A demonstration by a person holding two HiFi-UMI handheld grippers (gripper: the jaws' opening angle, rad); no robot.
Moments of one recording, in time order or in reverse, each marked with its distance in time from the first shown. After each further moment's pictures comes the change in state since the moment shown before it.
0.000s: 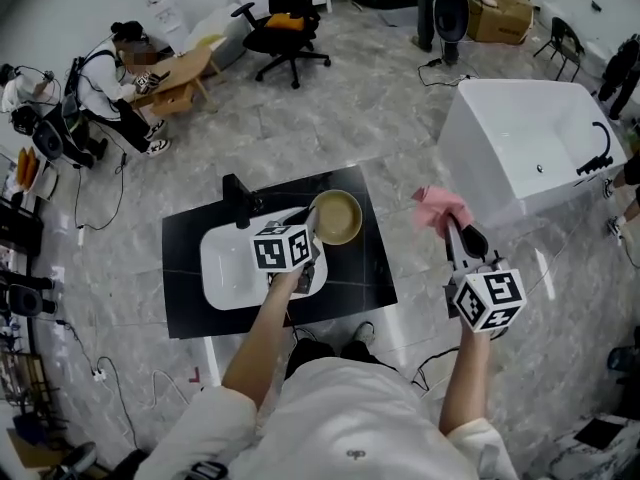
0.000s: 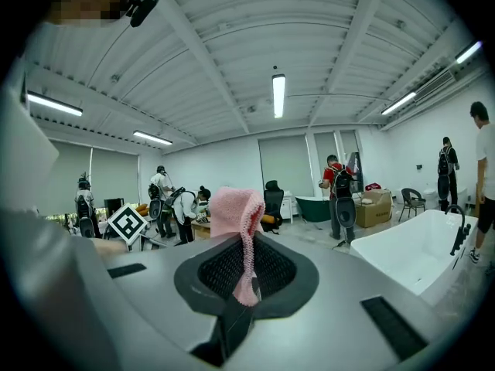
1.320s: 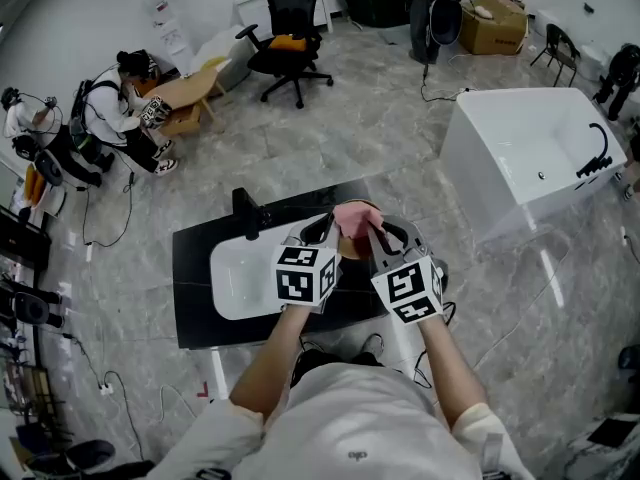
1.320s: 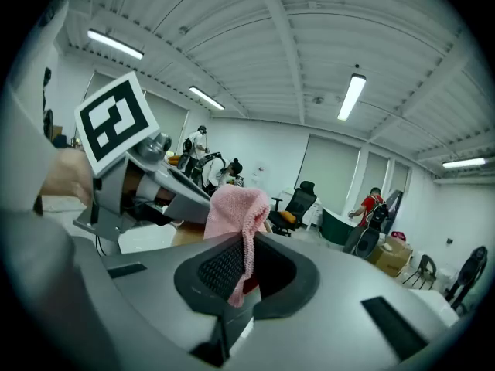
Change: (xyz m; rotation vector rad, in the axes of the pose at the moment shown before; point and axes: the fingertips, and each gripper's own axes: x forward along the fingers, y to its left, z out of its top) left arm -0.061 -0.091 0.046 0.267 -0.111 0.001; right arm 0.061 0.133 -0.013 -0.458 0.121 0.168
